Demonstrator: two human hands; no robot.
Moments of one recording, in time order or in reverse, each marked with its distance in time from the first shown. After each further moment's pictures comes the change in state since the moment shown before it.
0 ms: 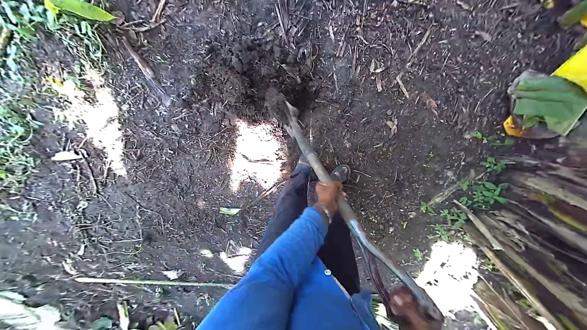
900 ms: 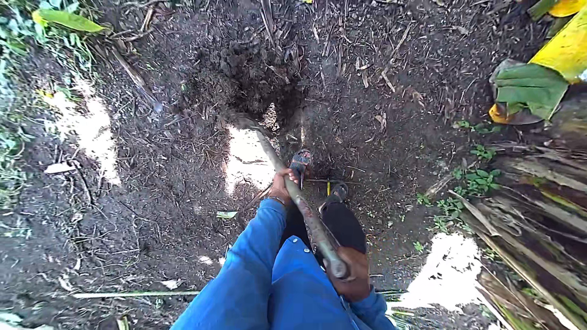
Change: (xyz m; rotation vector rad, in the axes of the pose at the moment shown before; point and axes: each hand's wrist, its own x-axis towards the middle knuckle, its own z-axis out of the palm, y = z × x) left_hand 0.035 0.041 -0.103 -0.460 -0.173 -0.017; right_hand 0.027 0.032 0.089 -0.551 -0.257 -0.759
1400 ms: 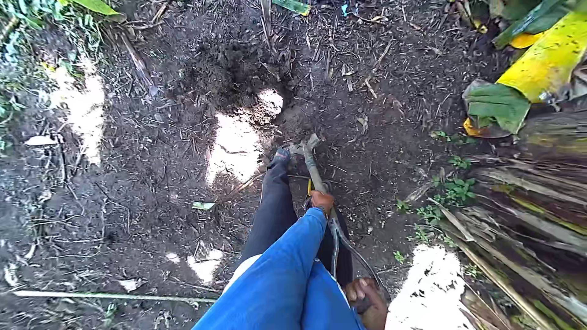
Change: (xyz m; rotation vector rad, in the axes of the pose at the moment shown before) left_hand -0.023 -0.292 0.028 1.184 0.261 0.069; right_hand -0.189 0.052 -0.130 1.278 0.500 0.872
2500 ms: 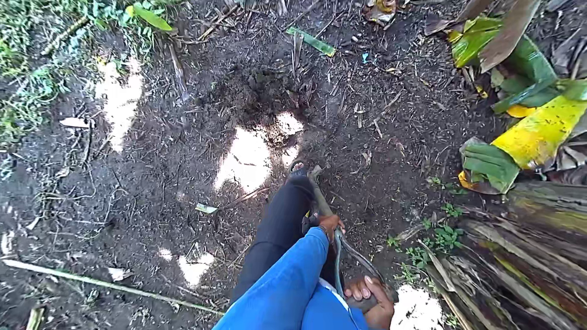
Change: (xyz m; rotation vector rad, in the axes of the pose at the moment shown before) left_hand -0.073 0.091 -0.039 -0.516 -0.223 -0.353; right_hand 0.035 -0.078 0.157 -0.042 -0.074 0.037
